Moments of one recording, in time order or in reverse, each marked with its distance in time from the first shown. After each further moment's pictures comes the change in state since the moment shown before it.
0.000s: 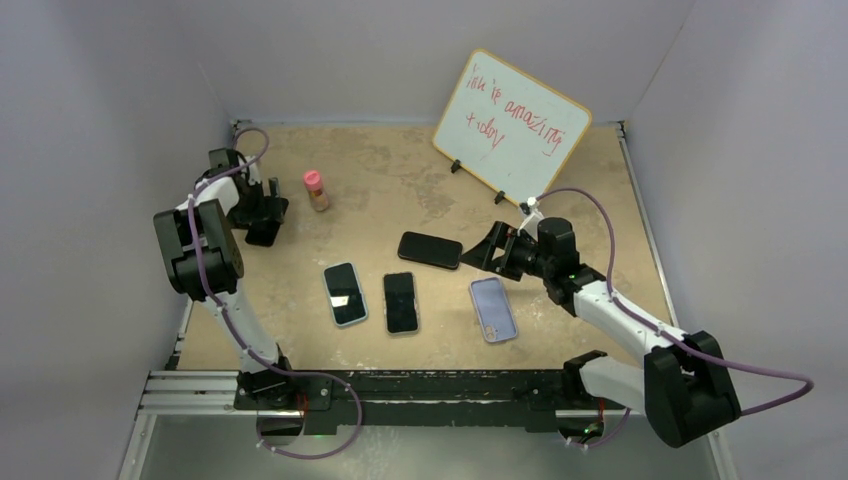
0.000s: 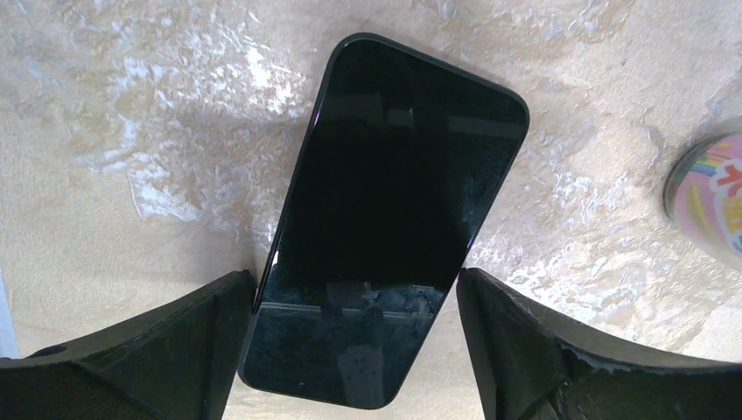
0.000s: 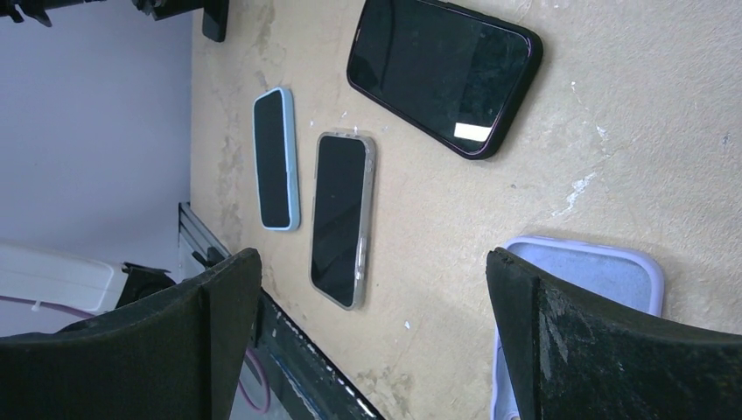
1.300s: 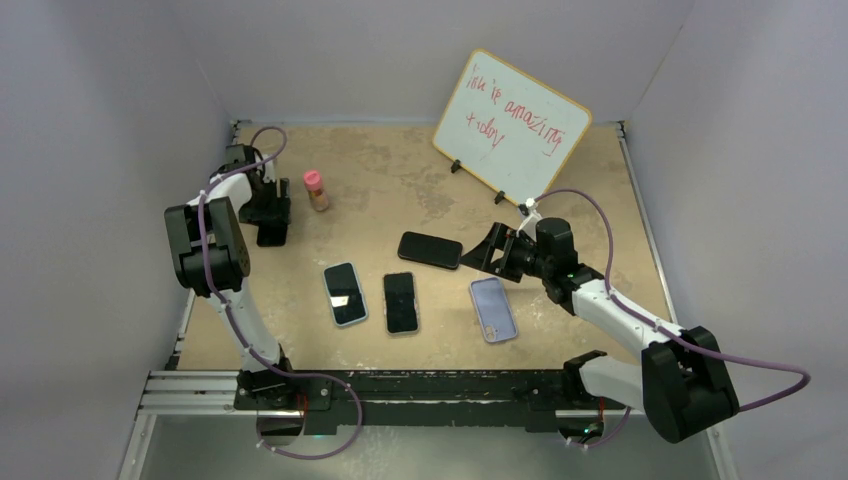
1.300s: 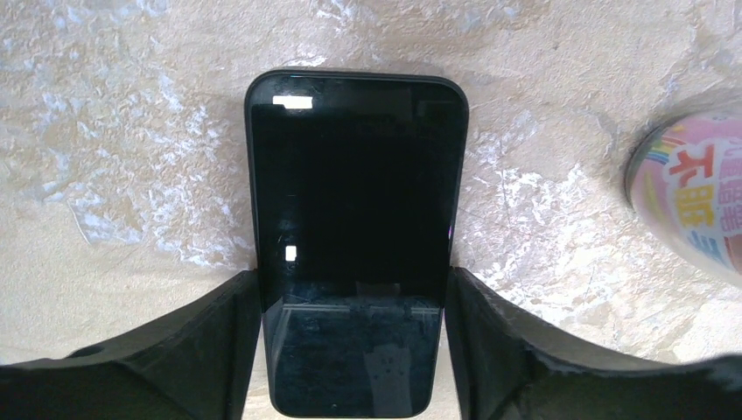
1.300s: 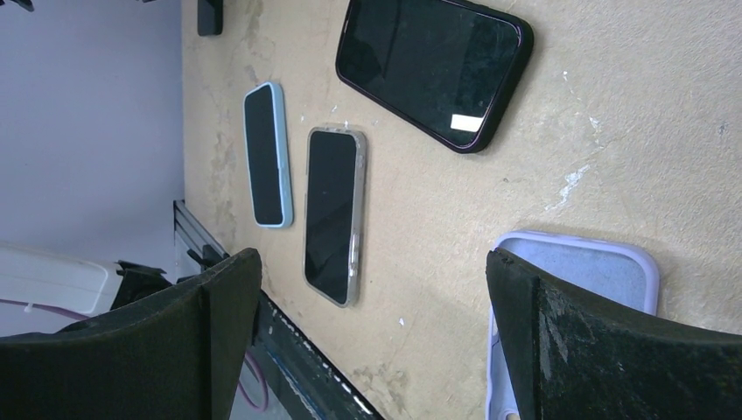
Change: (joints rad) left arm -0.077 0.014 0.016 -0.018 -0.055 0.045; right arm 0.000 0.018 -0.001 -0.004 -0.001 -0.001
